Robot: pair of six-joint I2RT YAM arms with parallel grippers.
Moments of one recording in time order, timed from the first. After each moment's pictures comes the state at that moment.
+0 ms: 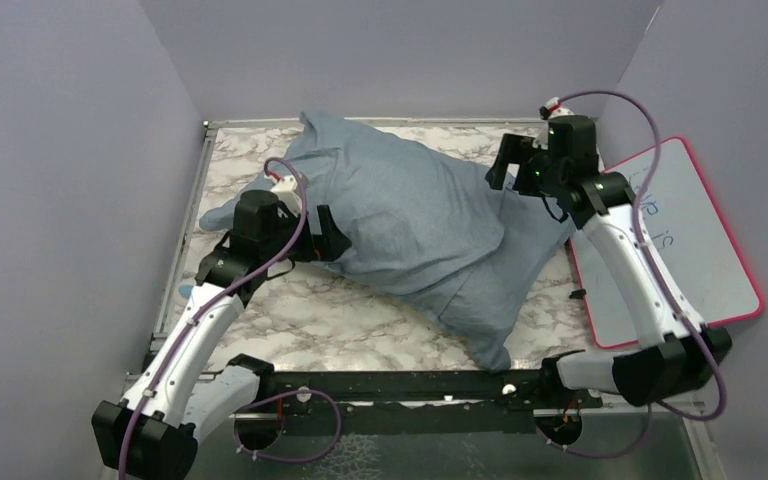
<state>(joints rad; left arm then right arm) -0.32 0.93 0.86 -0.49 0.33 -0.39 0.24 1.32 1.40 -0.70 0.02 0.30</state>
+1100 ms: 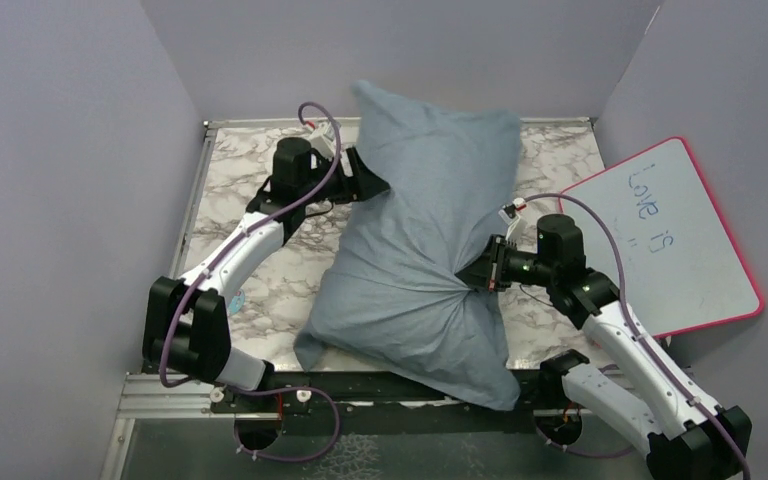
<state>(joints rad) -0.33 1.42 1.01 0.04 0.54 -0.61 0.37 0.84 0.67 -0.35 -0.66 0.64</state>
